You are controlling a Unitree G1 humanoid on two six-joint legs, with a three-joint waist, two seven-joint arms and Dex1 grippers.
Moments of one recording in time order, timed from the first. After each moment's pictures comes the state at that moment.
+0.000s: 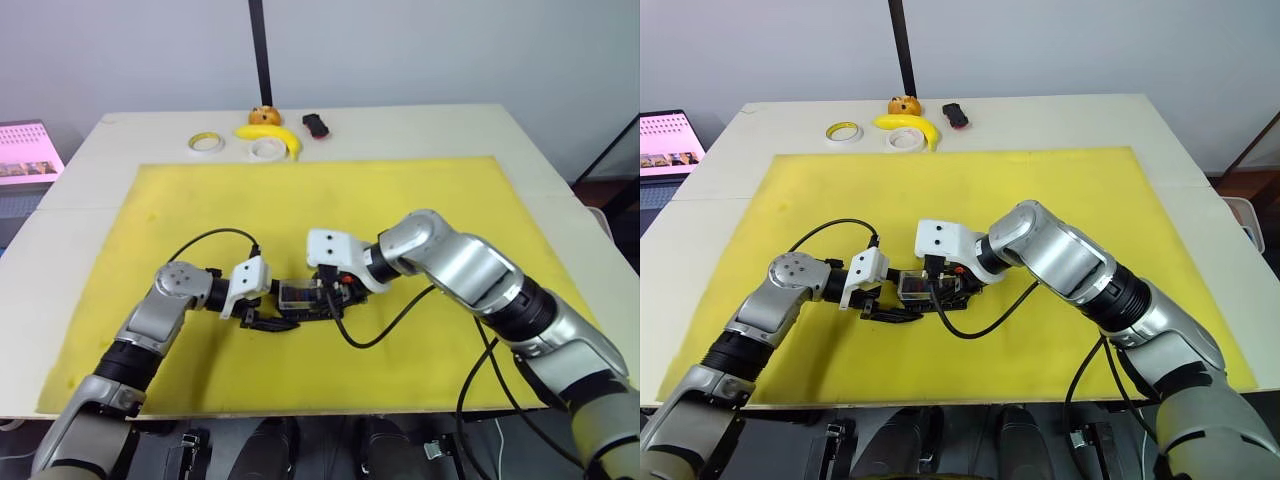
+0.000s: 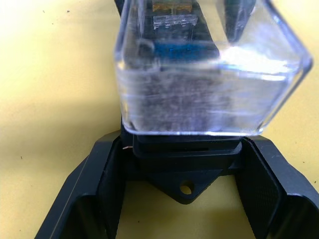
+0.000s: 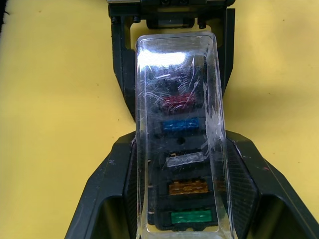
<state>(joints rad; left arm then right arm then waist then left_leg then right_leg) -0.49 0.59 -0.25 0.23 -0.20 0.04 -1.33 -0.97 -0.60 0.65 -0.25 0.24 1.01 1.07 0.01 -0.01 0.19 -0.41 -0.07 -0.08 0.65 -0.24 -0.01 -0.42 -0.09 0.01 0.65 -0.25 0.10</state>
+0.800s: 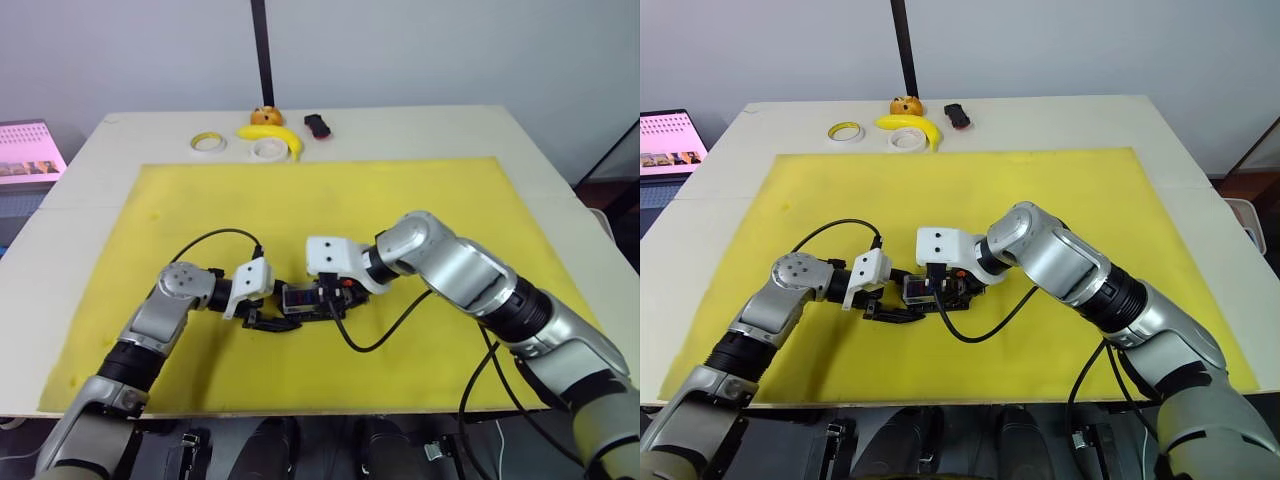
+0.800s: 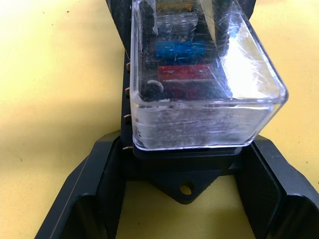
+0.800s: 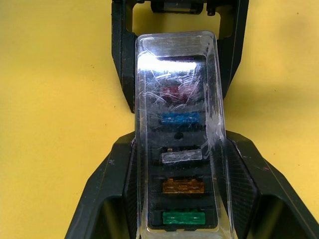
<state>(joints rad) -0.49 0.57 -0.25 0.22 -0.18 0.04 -1.32 -0.97 -0.60 0.68 -0.23 0.16 0.94 1.13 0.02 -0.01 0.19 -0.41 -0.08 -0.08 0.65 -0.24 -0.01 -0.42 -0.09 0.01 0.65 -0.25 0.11</state>
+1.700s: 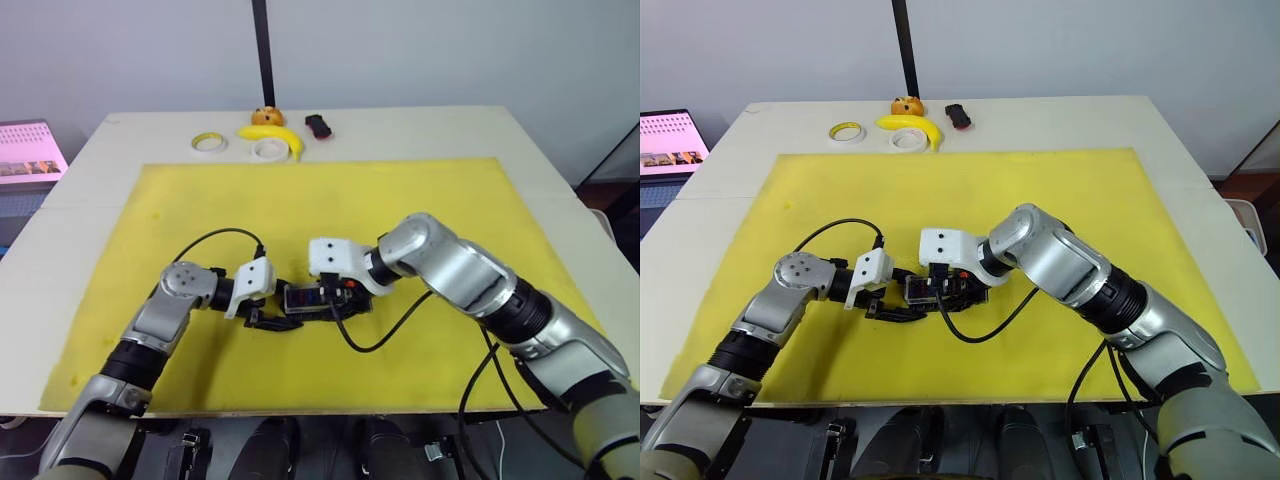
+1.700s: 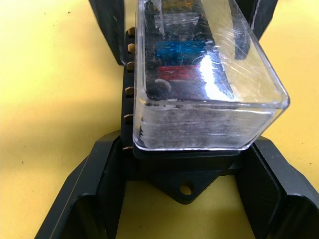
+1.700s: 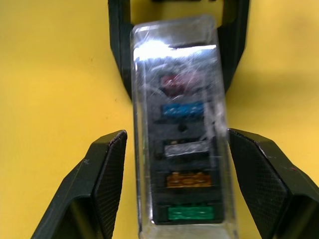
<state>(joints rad) -0.49 0.55 -0.25 0.23 -0.16 0.03 -1.32 -0.97 -0.61 0.66 -0.24 0.16 0.98 1.13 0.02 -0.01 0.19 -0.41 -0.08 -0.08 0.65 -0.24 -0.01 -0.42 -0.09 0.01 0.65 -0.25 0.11</state>
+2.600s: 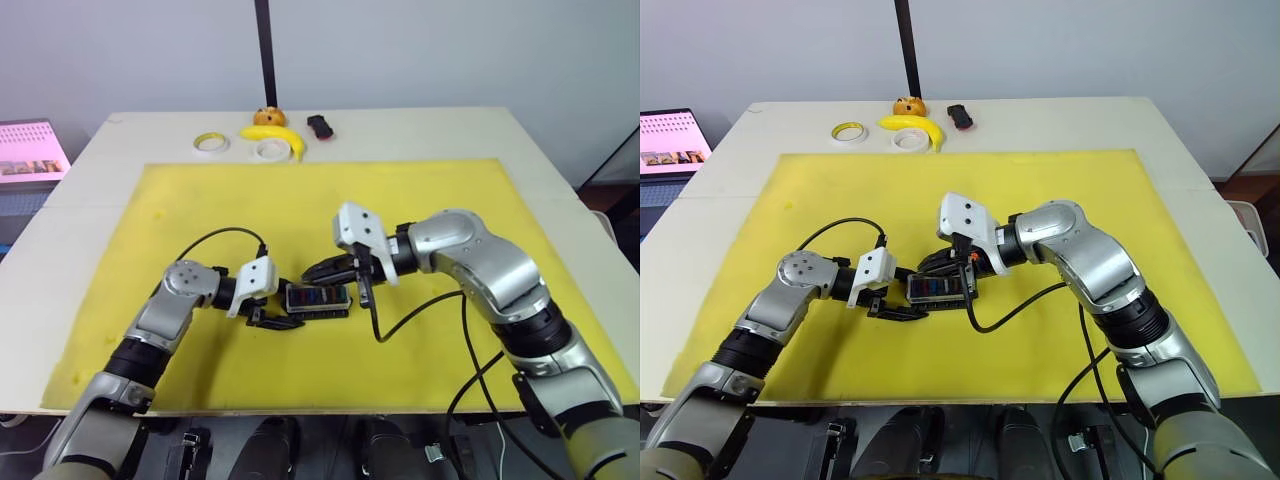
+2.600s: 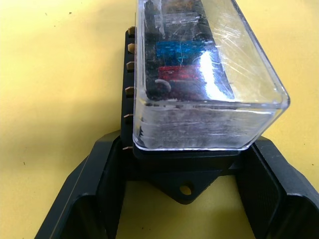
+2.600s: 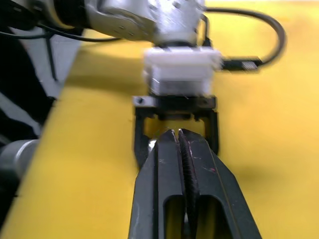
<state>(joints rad) -0.51 0.55 -0.25 0.25 -0.15 0.02 -1.32 -0.78 -0.56 0.35 -0.25 0.36 0.77 1.11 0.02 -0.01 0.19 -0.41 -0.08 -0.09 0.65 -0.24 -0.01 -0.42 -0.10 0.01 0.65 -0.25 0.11</state>
